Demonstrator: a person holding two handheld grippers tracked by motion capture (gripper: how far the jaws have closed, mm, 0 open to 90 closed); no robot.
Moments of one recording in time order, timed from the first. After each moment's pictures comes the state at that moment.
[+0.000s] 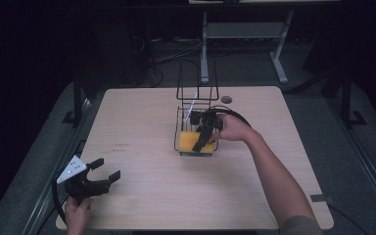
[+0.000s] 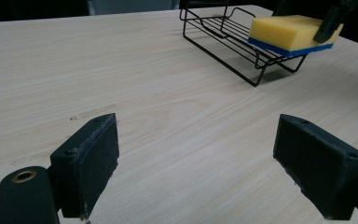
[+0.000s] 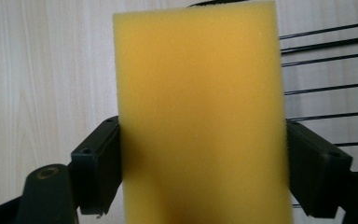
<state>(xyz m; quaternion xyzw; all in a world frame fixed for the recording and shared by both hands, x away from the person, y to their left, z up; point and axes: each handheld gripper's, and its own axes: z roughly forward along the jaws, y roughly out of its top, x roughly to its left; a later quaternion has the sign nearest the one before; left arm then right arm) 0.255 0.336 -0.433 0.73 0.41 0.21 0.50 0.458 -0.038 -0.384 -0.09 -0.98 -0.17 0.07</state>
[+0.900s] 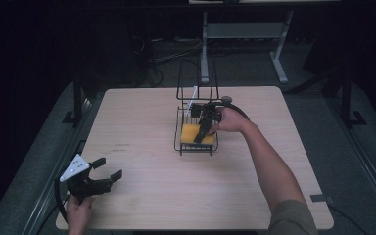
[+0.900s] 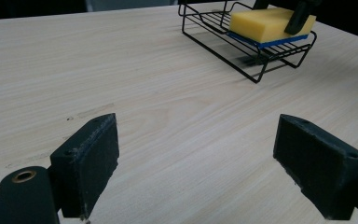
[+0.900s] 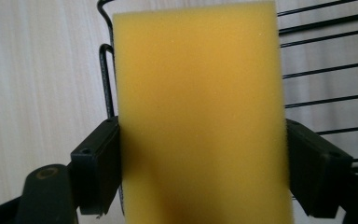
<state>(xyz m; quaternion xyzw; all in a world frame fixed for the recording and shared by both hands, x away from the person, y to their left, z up) 0.259 0.332 -0.435 0.74 0.41 0.21 0.50 0.494 -0.040 -0.395 -0.11 -0.98 -0.15 0.06</state>
